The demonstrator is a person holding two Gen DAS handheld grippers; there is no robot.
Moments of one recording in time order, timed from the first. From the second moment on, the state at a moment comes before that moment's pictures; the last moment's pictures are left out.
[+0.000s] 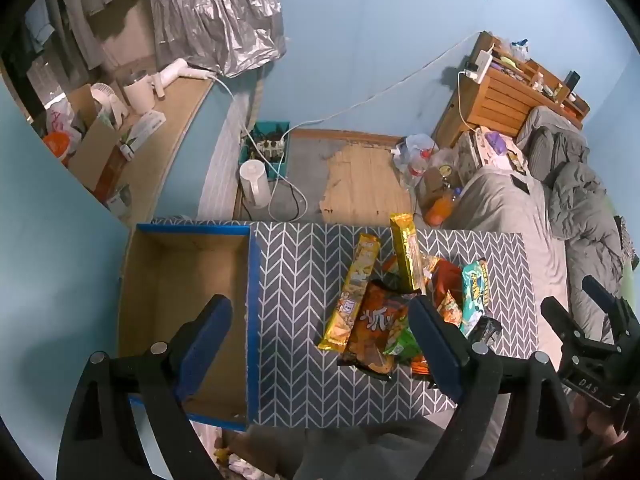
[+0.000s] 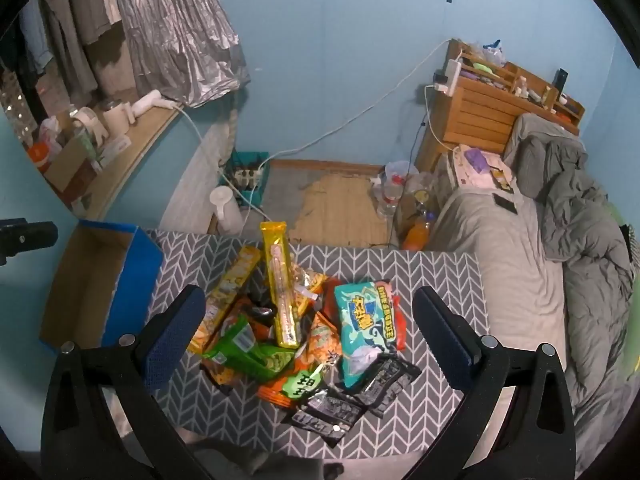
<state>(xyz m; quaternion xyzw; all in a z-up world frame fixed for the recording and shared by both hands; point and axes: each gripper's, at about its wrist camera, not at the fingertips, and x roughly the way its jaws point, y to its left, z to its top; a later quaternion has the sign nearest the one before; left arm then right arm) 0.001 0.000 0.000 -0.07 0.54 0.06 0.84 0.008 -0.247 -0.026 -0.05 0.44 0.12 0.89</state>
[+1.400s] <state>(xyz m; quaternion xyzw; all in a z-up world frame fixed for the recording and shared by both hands) -0.001 -0.016 -0.007 -0.06 0.54 0.04 0.84 0.014 -0.250 -0.034 -0.05 0.46 0.13 0.88</state>
